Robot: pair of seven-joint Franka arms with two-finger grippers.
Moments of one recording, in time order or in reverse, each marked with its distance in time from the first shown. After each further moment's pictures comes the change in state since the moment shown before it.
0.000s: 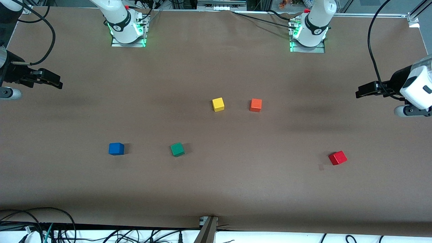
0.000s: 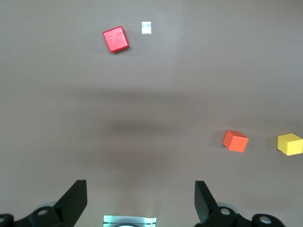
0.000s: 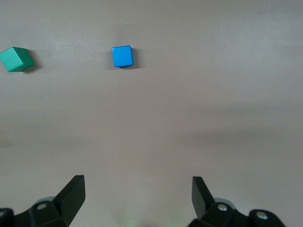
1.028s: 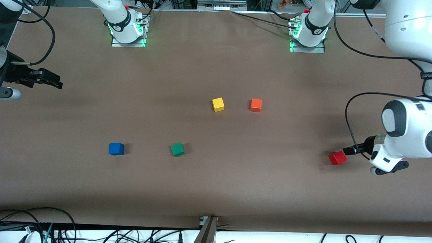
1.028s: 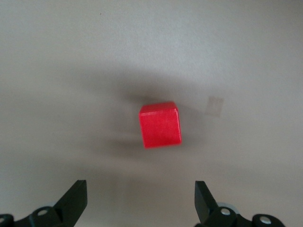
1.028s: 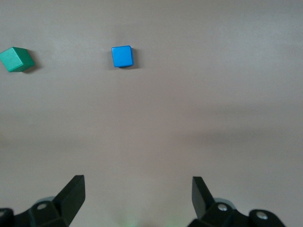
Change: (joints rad) left arm 0.084 0.463 0.013 -0.003 0.021 0.527 -0.093; right arm 0.000 0.000 0.000 0.000 0.000 0.000 0.000
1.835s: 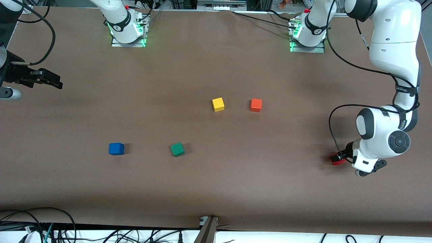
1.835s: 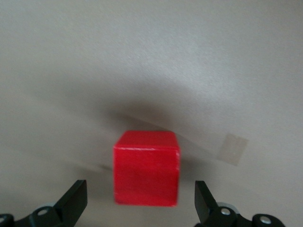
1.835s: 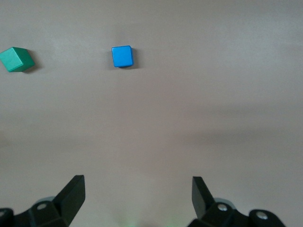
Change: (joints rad) left arm -0.023 0.064 -0.012 -0.139 0.000 0.283 -0.174; right arm 0.000 0.000 0.000 0.000 0.000 0.000 0.000
